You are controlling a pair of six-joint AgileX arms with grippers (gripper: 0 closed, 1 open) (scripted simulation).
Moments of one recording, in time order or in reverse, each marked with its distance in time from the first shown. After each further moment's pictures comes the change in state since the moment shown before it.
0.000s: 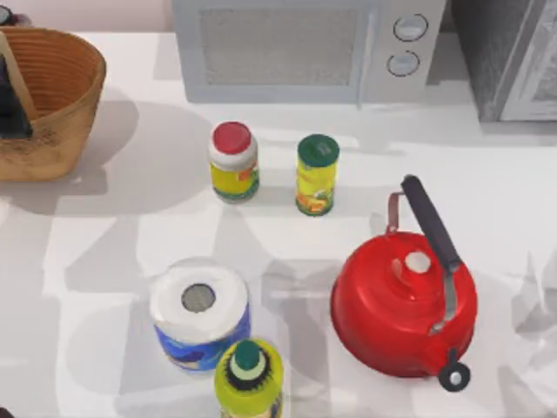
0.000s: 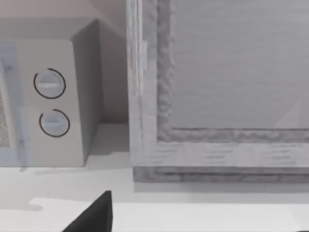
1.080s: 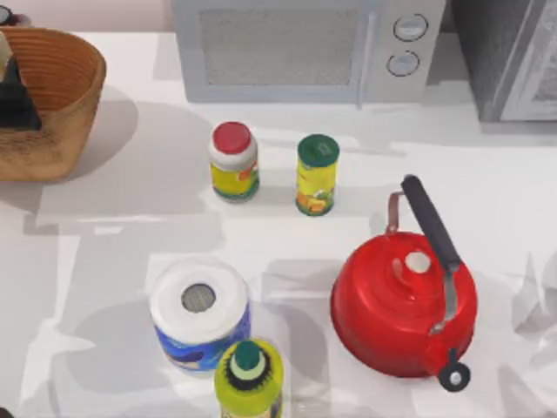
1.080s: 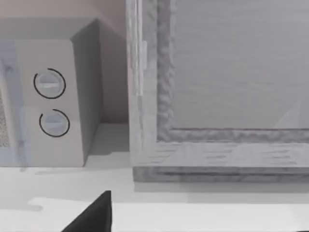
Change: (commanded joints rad) left arm 0.034 0.459 0.164 0.294 0.042 0.004; right arm 0.000 0.000 0.000 0.000 0.000 0.000
